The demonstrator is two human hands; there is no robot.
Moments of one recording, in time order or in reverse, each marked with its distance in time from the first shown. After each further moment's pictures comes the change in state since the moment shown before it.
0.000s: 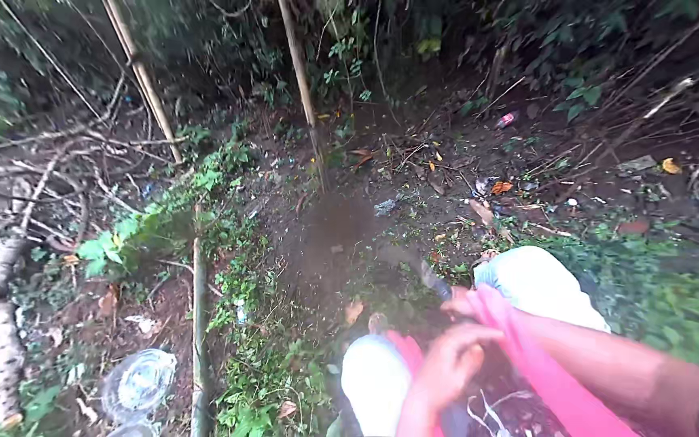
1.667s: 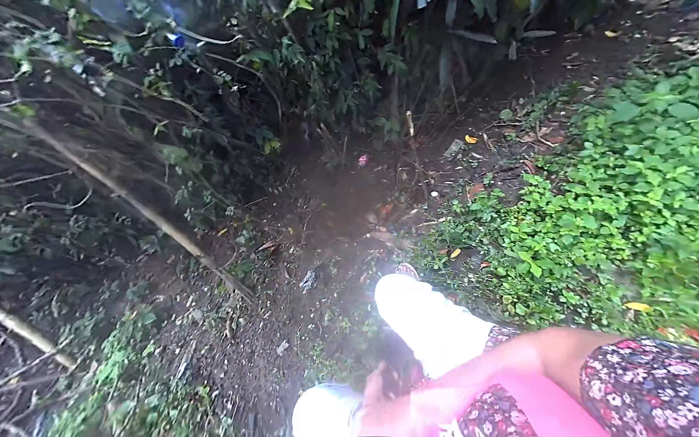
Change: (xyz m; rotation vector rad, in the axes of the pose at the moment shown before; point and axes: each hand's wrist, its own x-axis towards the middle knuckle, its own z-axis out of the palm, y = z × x) left_hand 0.030 -0.146 0.065 -0.115 0.499 -1.230; right_hand -0.159 0.039 0.031 -0.386 -0.297 -1.023
